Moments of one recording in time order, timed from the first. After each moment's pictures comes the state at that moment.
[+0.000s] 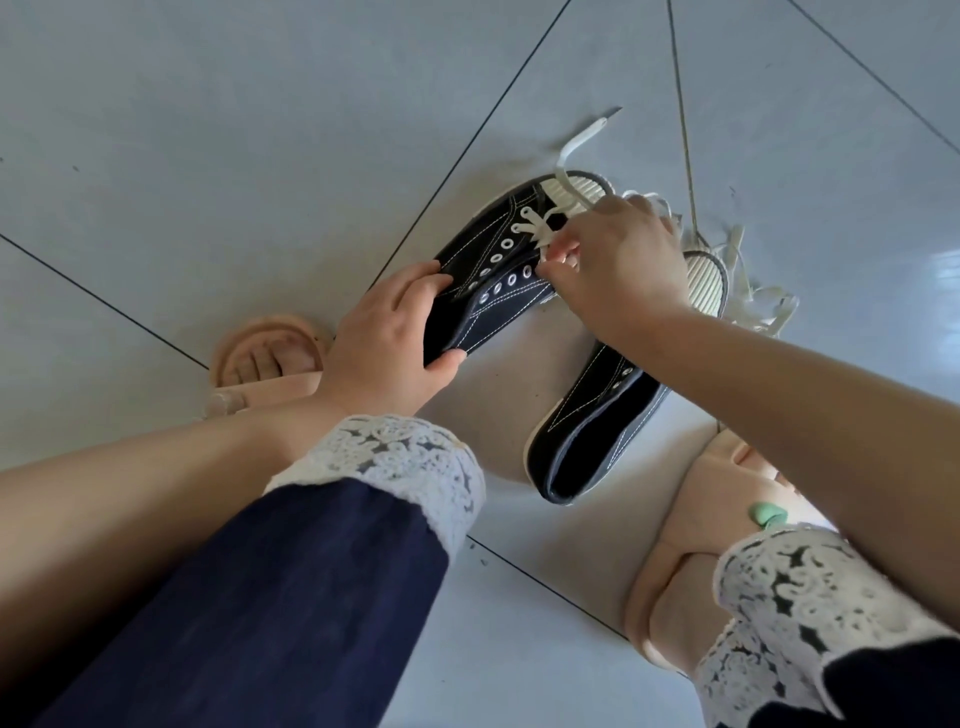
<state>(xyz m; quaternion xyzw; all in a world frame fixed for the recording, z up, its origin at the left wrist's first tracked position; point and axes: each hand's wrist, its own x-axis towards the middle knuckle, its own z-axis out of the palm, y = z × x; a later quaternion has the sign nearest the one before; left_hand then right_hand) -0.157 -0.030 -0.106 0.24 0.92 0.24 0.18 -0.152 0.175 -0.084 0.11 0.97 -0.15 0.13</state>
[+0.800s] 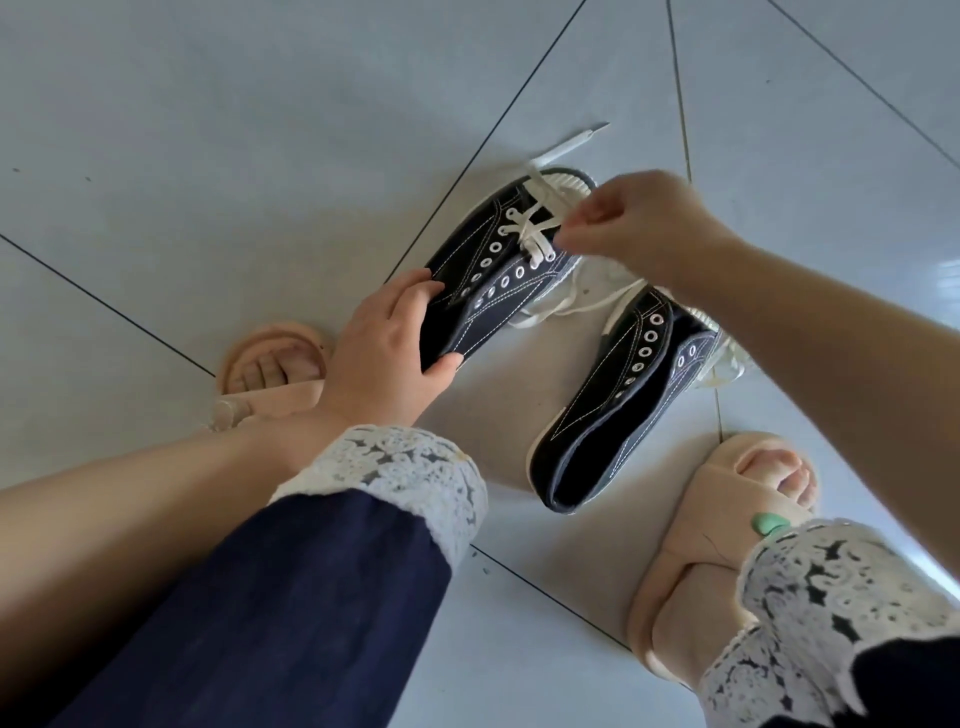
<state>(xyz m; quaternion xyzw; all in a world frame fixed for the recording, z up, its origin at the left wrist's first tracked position) -0.153 -0.031 -0.104 0.19 0.94 0.24 0.17 -0.181 0.197 -0.061 0.24 0.86 -0.40 0.24</state>
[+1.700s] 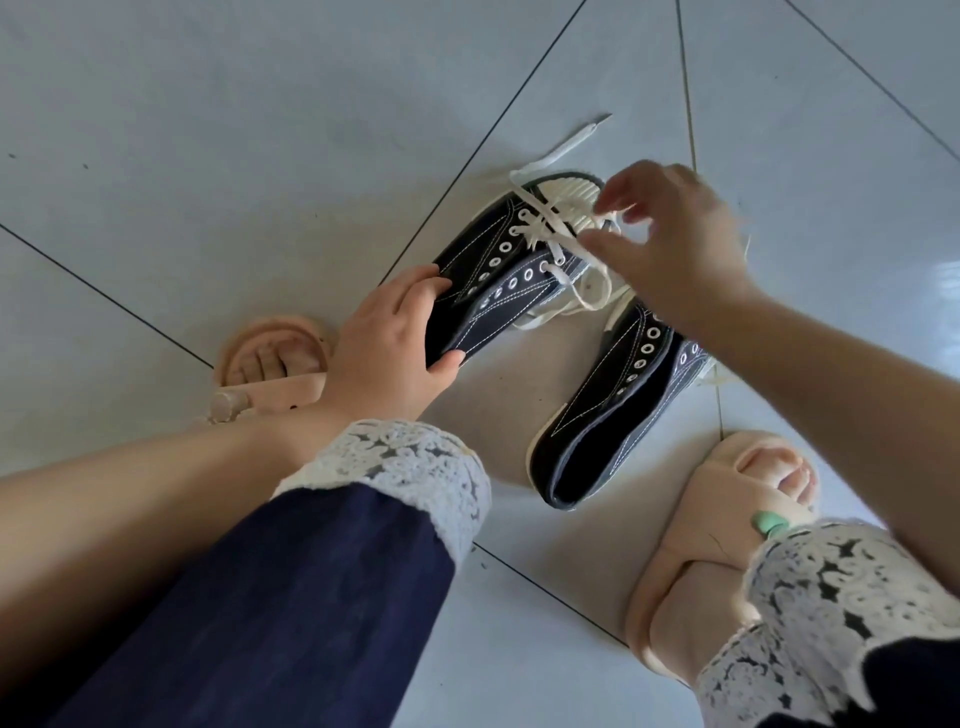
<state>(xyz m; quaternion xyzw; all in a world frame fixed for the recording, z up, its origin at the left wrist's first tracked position) -0.153 -0.031 -0.106 0.21 0.93 0.24 0.17 -0.155 0.198 -0.062 0.15 0.93 -0.31 0.11</state>
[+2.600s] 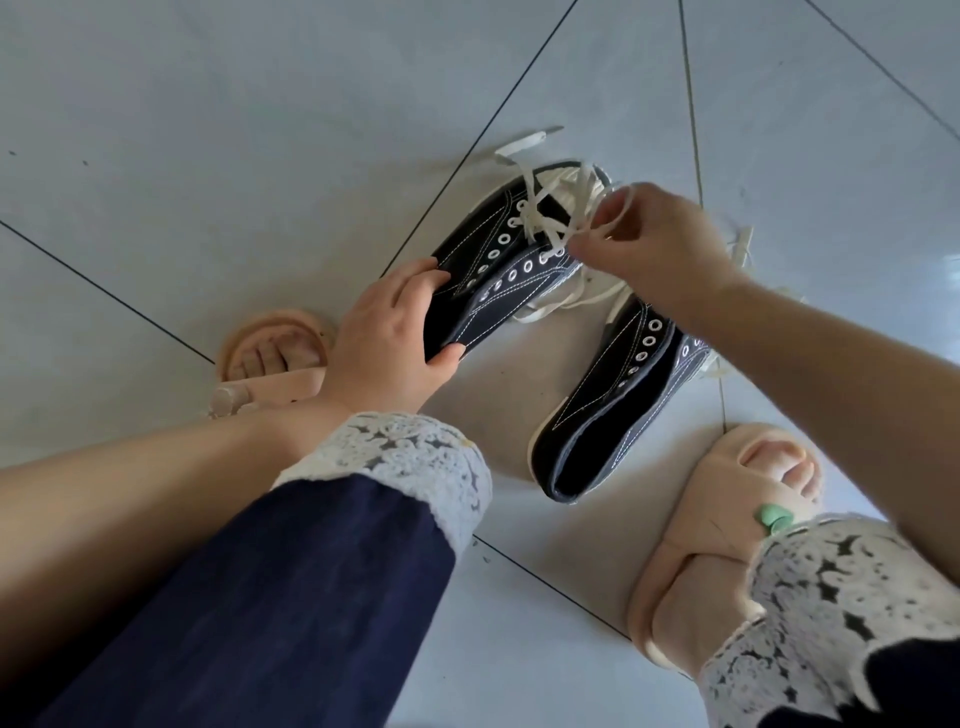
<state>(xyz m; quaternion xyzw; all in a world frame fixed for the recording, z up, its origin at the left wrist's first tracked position) -0.154 -0.031 -0.106 0.21 0.93 0.23 0.17 -0.153 0.197 -0.071 0.21 0.89 -0.37 0.18</state>
